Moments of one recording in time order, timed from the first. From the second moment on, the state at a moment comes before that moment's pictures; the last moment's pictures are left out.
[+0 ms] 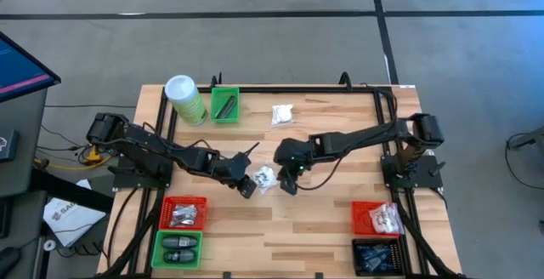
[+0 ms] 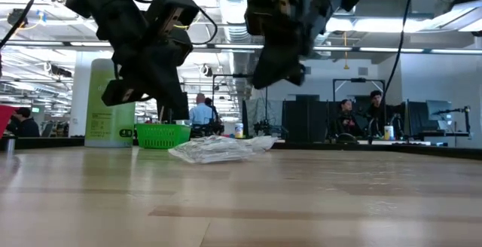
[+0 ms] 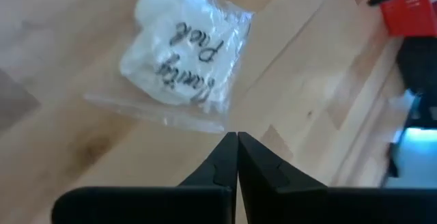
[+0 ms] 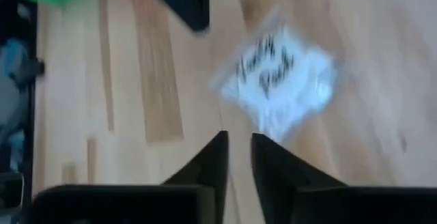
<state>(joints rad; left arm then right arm) -0.18 1.50 0.76 -0.12 -0.06 -1.08 0.05 1.76 1.20 -0.34 -0.15 0.39</state>
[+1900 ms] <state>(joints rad) -0.03 1.80 0.95 -0.07 0.03 -0.63 0.24 1.66 1.02 -0.28 0.13 0.64</state>
